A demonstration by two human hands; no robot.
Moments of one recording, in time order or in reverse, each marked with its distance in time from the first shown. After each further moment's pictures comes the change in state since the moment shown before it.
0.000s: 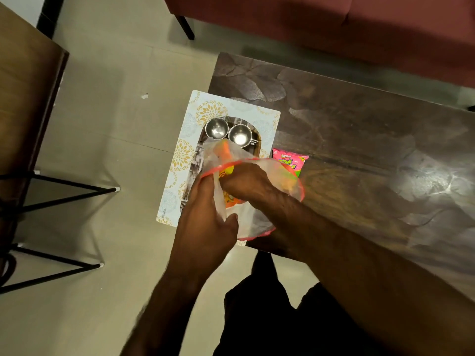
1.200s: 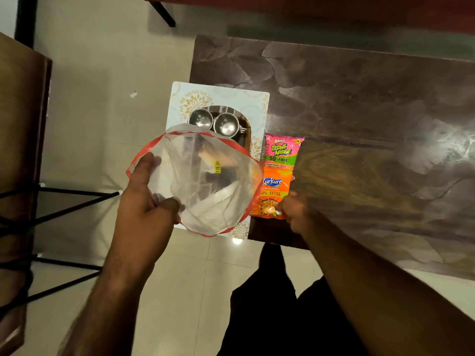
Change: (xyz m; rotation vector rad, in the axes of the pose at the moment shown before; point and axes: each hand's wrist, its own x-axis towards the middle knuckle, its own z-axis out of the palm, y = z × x) left_hand 0.030 -0.020 -0.029 -0.261 0.101 -0.157; right_hand 0.079 0.211 0.027 0.734 0.204 0.478
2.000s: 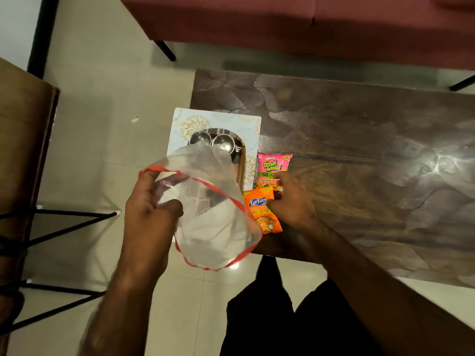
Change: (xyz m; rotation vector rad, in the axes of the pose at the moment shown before) left_hand -0.014 0.022 -0.005 -0.308 -0.051 0.046; right_hand -0.074 -0.047 -0.022 -0.549 0.146 -0.657
